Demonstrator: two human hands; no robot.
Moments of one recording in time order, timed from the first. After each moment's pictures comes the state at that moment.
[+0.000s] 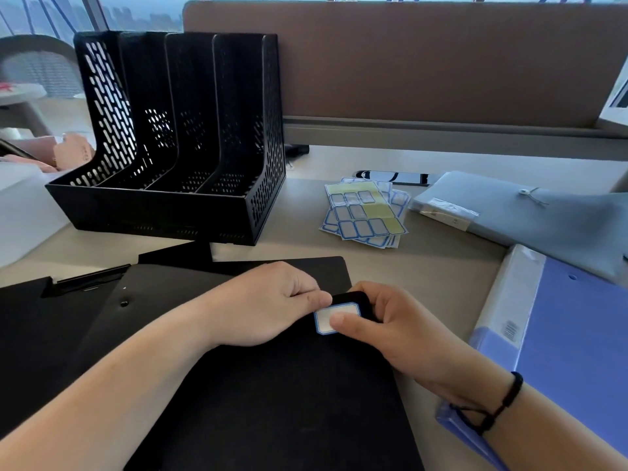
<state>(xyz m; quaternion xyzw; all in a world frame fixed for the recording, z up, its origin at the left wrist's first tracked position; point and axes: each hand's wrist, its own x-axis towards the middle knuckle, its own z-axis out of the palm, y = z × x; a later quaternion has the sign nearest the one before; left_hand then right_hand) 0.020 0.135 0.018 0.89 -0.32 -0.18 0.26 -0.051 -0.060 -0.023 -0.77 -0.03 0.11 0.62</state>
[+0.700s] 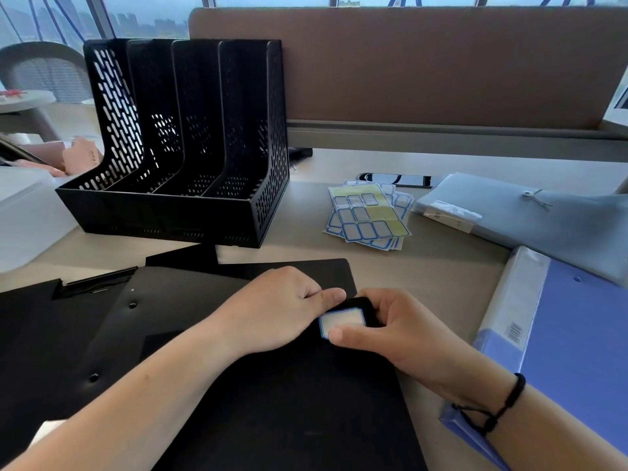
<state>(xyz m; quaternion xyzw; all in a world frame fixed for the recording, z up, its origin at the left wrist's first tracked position) 0.014 0.126 0.010 0.91 -0.27 -0.12 0.28 -0.051 -0.061 -0.026 -0.78 -0.02 0.11 0.61</state>
